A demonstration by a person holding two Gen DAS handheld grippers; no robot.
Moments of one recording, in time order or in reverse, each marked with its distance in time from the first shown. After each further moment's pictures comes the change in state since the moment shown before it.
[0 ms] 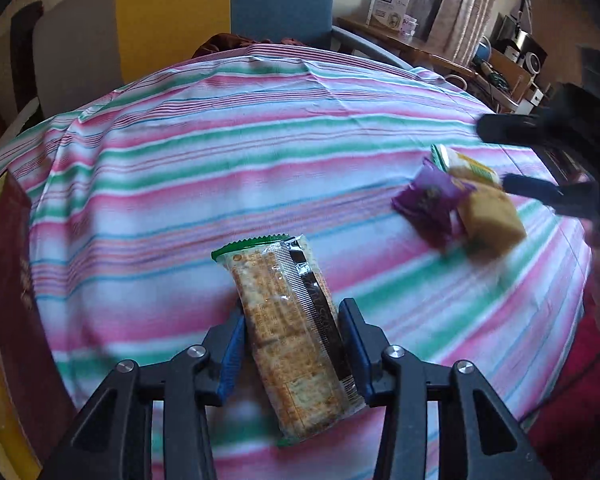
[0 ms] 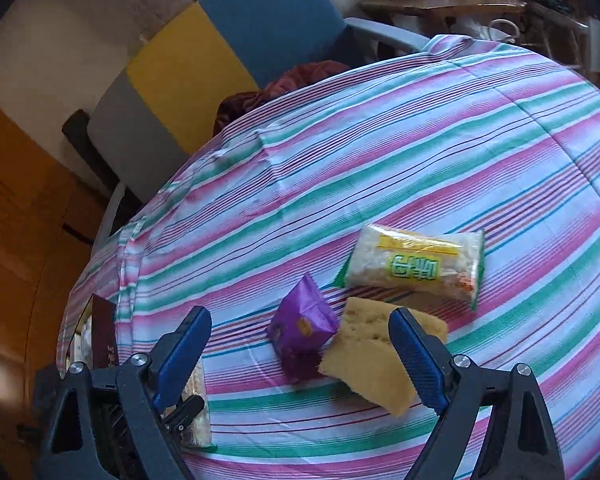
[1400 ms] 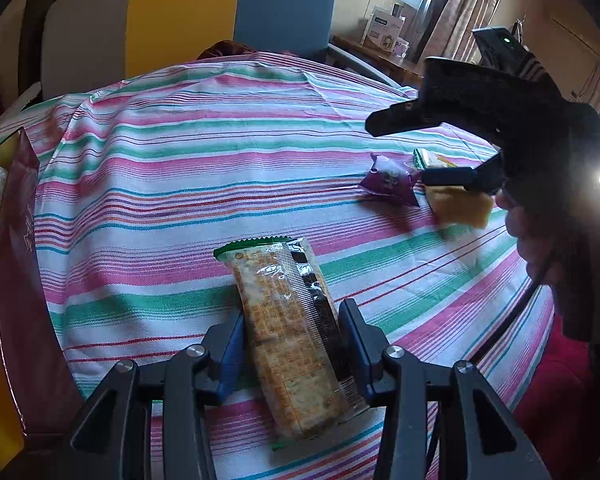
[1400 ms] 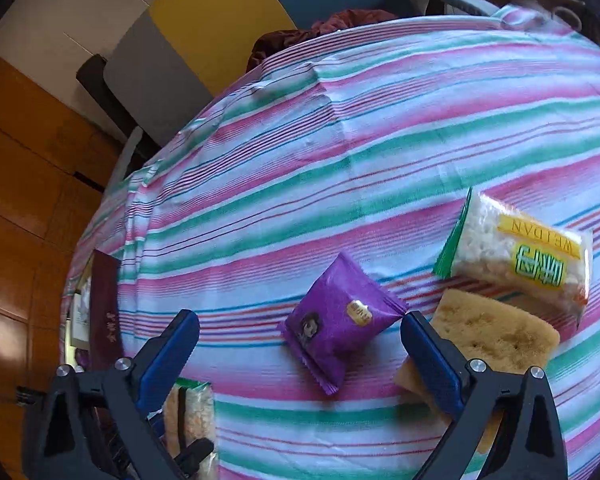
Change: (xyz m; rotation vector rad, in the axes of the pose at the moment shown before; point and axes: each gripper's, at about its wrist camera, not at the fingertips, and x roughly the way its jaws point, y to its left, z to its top) left arm -0.011 0.014 -0.031 -0.051 -0.070 -0.089; right arm 0.062 0.034 0.001 -0.083 0.152 0.041
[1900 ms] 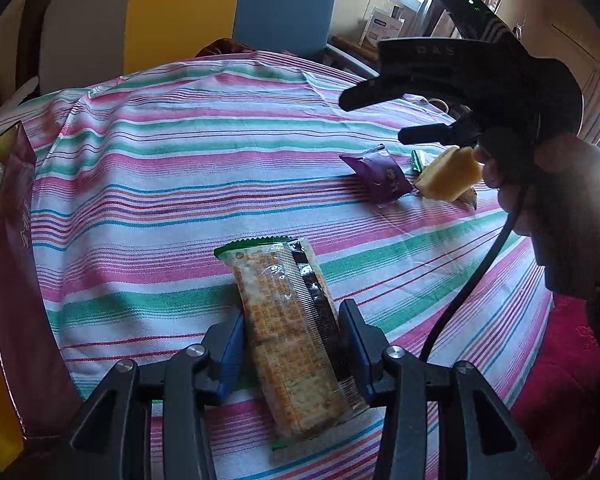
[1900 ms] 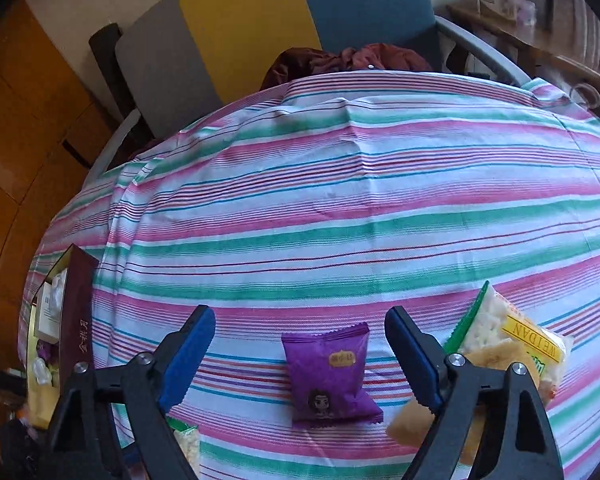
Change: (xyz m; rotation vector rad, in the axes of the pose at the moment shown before) left arm -0.002 0.006 0.000 -0.015 0.002 -0.028; right arm 0.002 0.028 0.031 -0.160 -0.034 -0.105
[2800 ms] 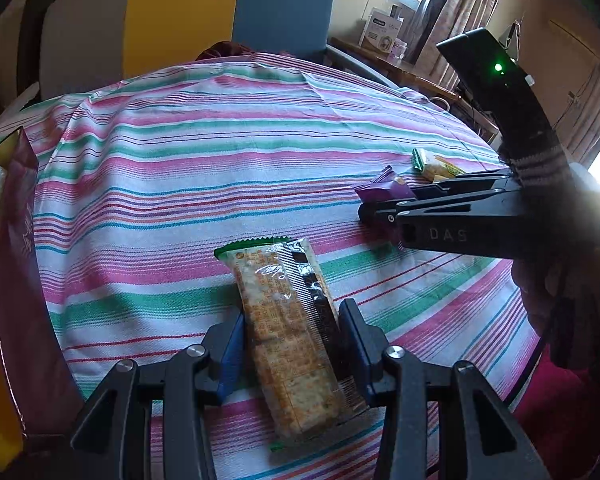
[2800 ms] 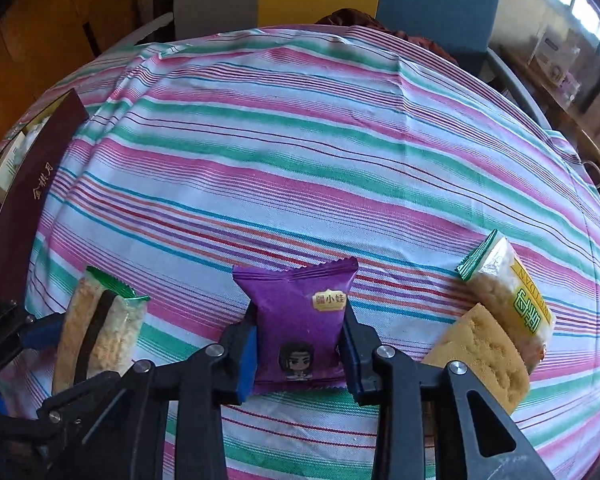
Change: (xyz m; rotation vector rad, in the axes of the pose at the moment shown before) left arm 0.001 -0.006 -0.003 0.016 -0.008 0.026; right arm 0.016 0.038 -0.075 -0.348 0.112 -0.179
